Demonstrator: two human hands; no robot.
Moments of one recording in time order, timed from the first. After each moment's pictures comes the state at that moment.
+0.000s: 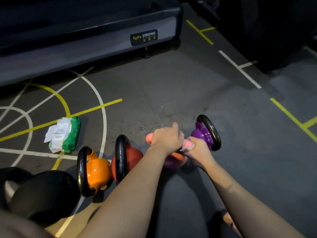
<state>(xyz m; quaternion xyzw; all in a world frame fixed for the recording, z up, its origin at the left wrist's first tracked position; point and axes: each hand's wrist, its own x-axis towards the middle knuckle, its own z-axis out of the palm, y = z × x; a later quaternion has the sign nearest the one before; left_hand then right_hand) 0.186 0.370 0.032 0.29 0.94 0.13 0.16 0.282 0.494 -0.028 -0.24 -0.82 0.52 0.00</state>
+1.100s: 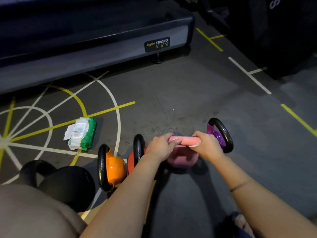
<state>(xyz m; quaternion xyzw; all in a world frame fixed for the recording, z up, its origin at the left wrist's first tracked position) 0.185 0.284 0.033 0.18 0.91 0.25 0.27 0.258 0.479 0.010 -0.18 -0.95 0.25 -0.02</state>
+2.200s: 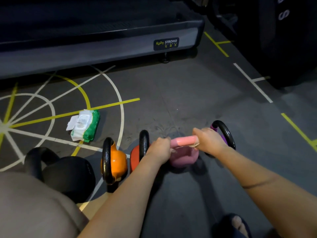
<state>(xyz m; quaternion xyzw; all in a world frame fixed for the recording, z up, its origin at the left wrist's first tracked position) 0.193 0.262 0.029 0.22 0.92 0.18 0.27 0.231 0.480 0.026 0.01 -1.00 0.02 -0.09</state>
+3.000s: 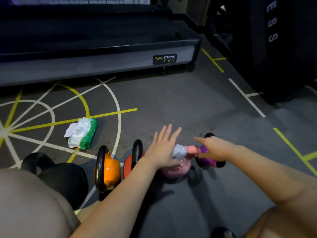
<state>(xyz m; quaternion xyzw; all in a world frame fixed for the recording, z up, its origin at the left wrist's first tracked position) 0.188 0.287 0.054 0.37 0.90 0.17 0.15 0.237 0.512 0.108 -0.01 -0.96 0.03 -0.29</state>
